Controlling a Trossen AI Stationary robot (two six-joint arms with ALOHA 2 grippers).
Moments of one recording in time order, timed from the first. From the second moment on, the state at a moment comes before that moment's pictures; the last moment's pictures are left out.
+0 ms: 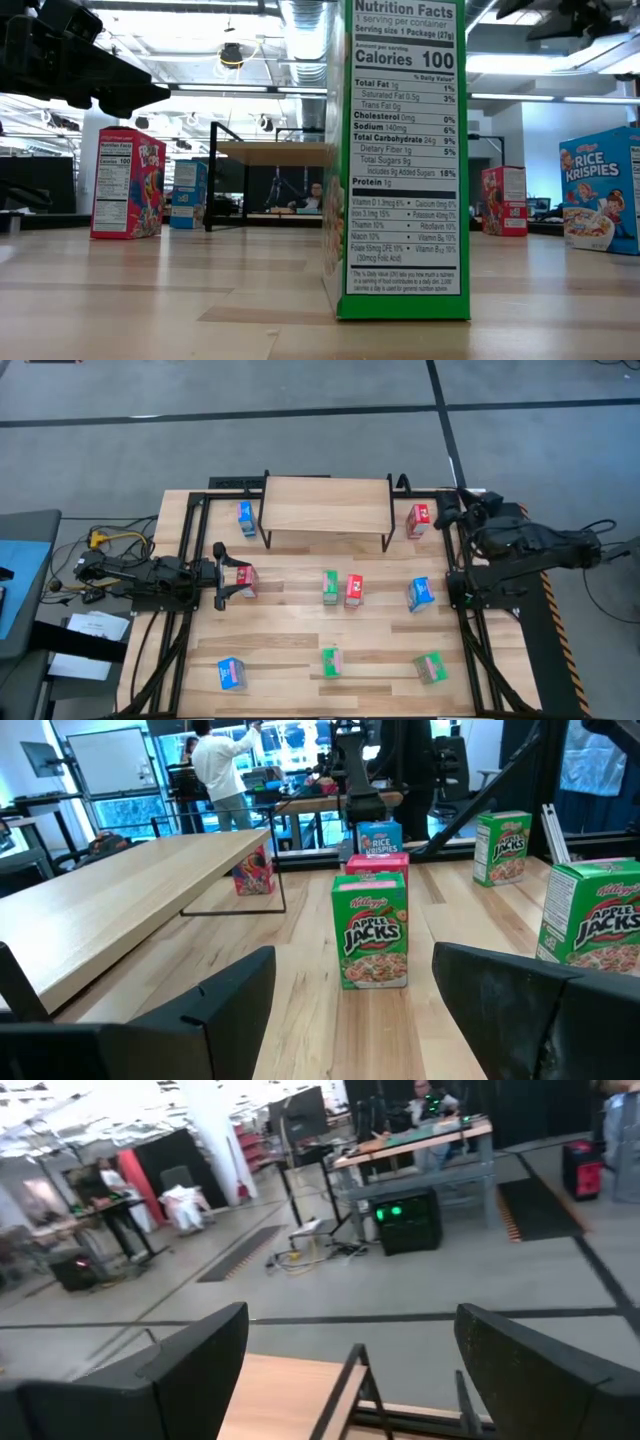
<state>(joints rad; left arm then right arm) -0.20 0.04 0.01 0.08 -0.34 0.11 0.11 0.55 0.81 -0.47 1.28 0.52</state>
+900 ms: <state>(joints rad) -0.20 0.04 0.01 0.08 -0.34 0.11 -0.40 0.85 1.01 -1.00 0.73 0.89</state>
